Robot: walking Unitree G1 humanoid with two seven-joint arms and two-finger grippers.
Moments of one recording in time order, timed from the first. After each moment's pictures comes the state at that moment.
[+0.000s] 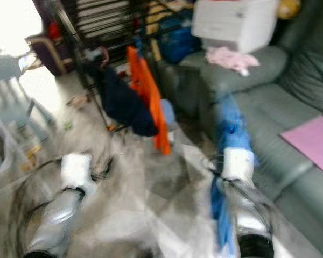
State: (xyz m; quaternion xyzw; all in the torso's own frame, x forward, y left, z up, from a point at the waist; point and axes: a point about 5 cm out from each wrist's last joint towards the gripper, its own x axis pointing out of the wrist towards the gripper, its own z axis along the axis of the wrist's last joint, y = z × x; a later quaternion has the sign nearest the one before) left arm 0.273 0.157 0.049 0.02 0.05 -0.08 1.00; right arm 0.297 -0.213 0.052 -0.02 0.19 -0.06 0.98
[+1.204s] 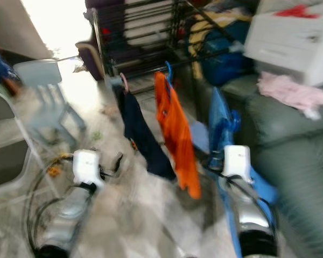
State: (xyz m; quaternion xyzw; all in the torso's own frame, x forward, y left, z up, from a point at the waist) left arm 0.283 0.124 0.055 0.00 0.05 -0.11 0.99; right arm 0.299 -0.226 0.055 -0.03 0.20 -0.06 0.98
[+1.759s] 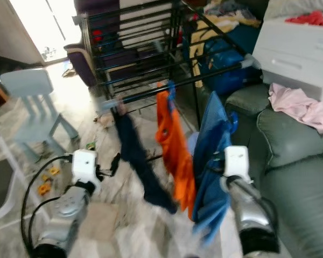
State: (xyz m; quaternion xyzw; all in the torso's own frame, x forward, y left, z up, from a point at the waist) left arm 0.284 0.122 0.054 0.01 0.05 -0.10 0.99; right arm 0.300 -0.241 0.053 -0.04 0.22 -0.07 0.97
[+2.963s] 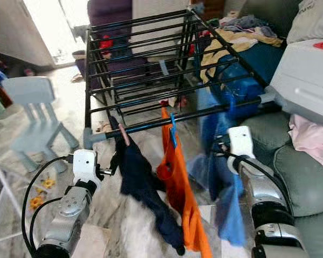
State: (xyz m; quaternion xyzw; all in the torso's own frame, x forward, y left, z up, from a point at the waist) left arm 0.284 0.134 0.056 0.02 0.05 -0.06 1.00; right arm 0.334 -0.239 0.089 -0.07 0.20 0.06 0.98
